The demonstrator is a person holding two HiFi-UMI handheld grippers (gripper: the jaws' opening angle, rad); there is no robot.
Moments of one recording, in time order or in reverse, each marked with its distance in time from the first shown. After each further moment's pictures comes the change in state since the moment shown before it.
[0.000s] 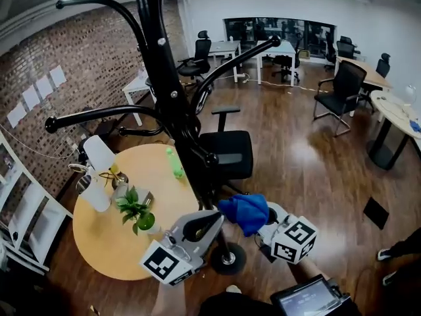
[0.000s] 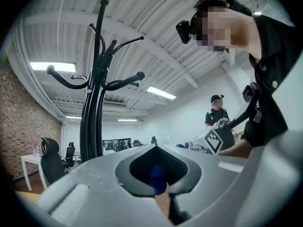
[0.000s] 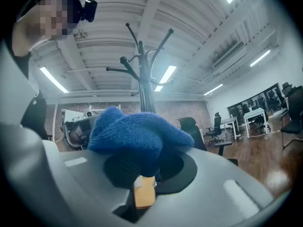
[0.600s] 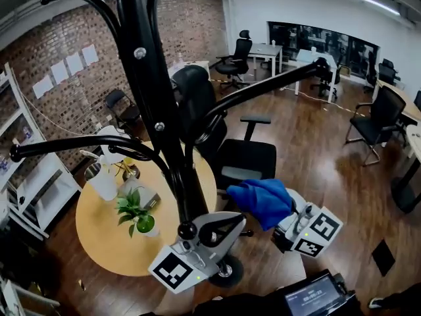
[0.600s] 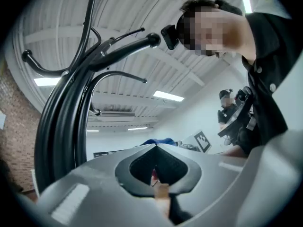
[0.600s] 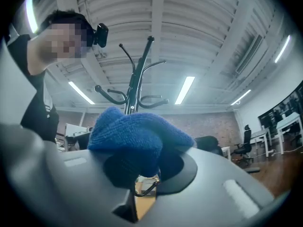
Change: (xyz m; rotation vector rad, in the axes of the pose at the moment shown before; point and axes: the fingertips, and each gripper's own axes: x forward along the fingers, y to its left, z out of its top) left arm 0.091 0.055 0.023 0.060 -0.120 0.185; right arm 0.054 -0.086 0.093 -0.080 -0.170 0.345
